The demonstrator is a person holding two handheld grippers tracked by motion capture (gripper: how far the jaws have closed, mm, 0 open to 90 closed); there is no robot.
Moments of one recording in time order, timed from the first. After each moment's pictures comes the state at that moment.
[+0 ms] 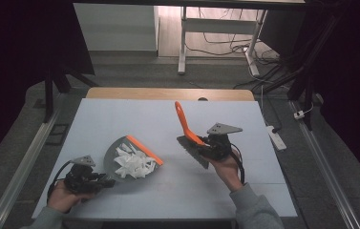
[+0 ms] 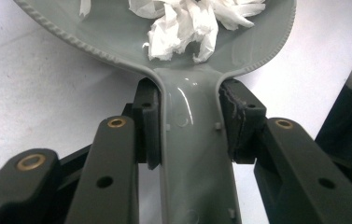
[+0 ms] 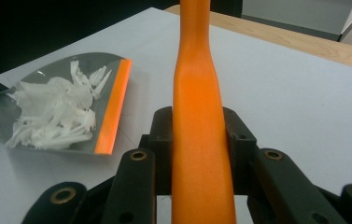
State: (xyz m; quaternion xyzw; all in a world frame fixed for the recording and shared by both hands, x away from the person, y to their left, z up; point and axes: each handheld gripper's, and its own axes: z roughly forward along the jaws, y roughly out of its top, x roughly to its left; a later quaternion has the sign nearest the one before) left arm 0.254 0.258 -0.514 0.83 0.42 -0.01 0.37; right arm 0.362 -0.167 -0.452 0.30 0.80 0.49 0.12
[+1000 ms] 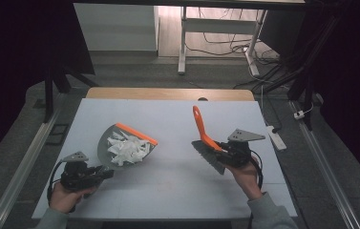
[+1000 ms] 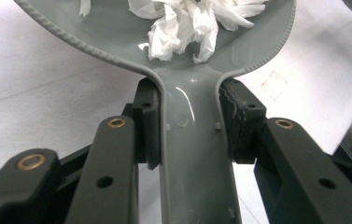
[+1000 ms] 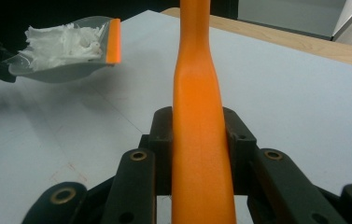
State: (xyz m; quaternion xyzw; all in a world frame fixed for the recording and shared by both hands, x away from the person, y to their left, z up) left arm 0.246 0.260 -0.501 0.76 0.49 0.04 0.44; right arm 0.342 -0.219 -0.447 0.31 0.80 0.51 0.13
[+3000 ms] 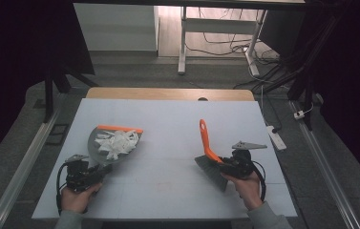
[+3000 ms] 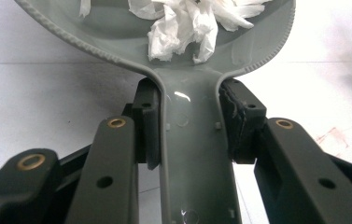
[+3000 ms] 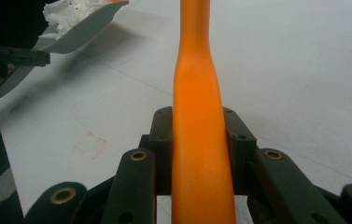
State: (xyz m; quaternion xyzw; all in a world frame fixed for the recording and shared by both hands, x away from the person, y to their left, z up) left arm 0.249 0.248 -0.519 0.66 0.62 0.08 0.41; right arm 0.331 -0.237 -0.486 0.41 0.78 0.47 0.02
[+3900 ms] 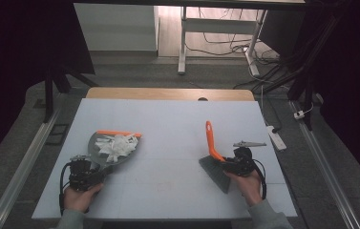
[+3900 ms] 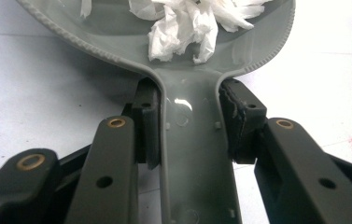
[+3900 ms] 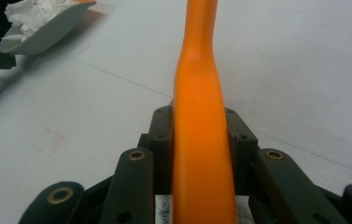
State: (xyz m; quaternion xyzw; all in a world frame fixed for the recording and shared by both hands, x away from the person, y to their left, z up) left arm 0.257 0.245 -0.531 0.66 0.65 0.07 0.37; right arm 0.351 -0.251 -0.506 0.46 0.78 0.43 0.01
